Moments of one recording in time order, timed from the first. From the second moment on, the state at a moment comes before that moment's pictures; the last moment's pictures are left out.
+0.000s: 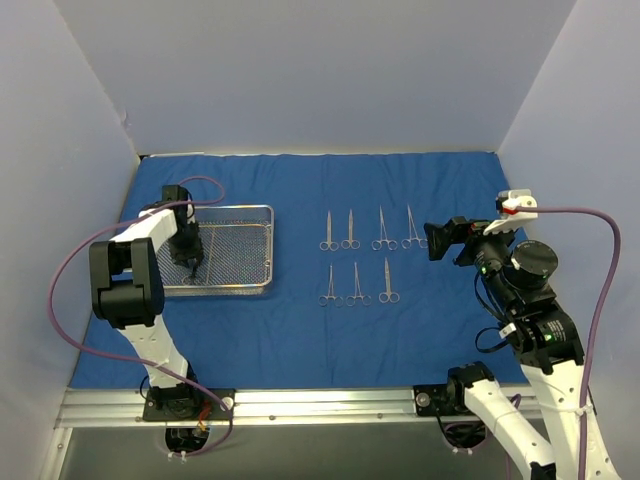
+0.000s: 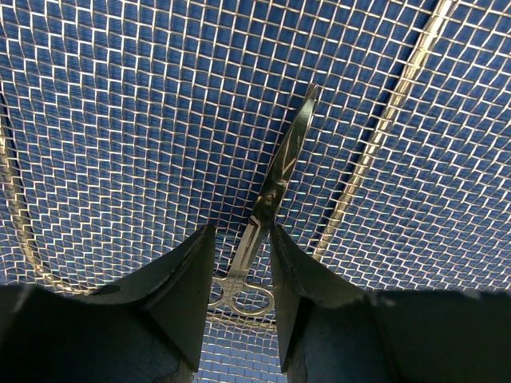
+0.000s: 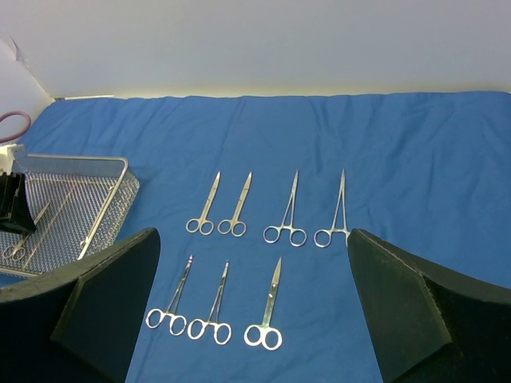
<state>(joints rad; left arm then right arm) 0.07 1.87 1.26 -0.67 -0.10 -0.18 0.25 0.64 0.98 -0.46 0.00 0.20</state>
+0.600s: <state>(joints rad) 0.02 1.90 1.30 -0.69 -0.13 -0.17 0.25 0.63 0.96 -0.44 0.00 0.20</state>
